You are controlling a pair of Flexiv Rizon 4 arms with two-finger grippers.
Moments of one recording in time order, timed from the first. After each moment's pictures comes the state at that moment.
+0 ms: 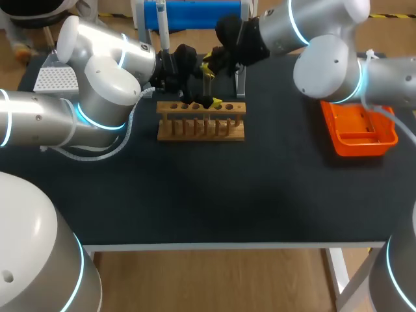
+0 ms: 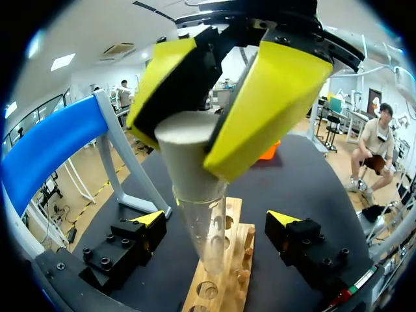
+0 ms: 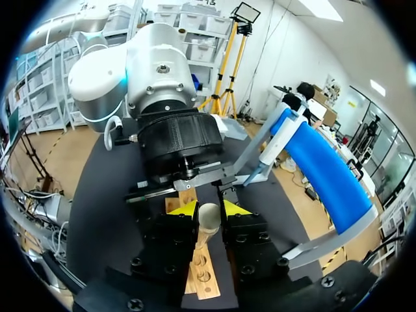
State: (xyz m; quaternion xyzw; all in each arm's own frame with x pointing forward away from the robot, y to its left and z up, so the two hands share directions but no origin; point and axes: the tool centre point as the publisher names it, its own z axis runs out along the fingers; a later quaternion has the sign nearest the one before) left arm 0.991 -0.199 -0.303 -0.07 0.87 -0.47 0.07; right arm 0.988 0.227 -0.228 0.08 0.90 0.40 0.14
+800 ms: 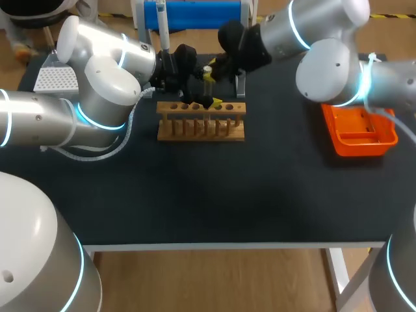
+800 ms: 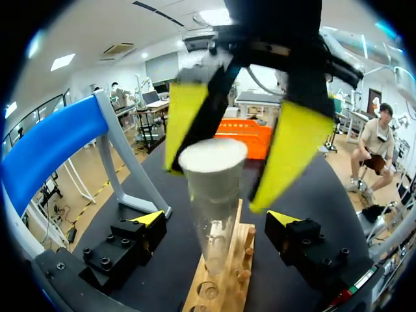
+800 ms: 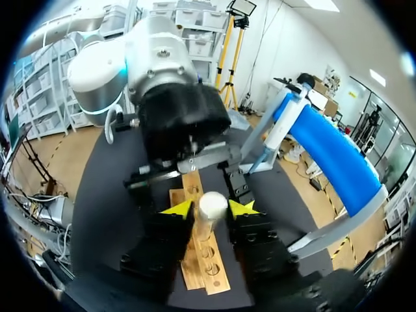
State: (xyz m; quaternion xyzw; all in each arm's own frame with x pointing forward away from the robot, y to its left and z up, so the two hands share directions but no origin) left arm 0.991 -0.199 -0.303 -0.07 0.87 -0.47 0.07; right arm 0.984 0.218 -0.248 0.10 0.91 0.39 0.12
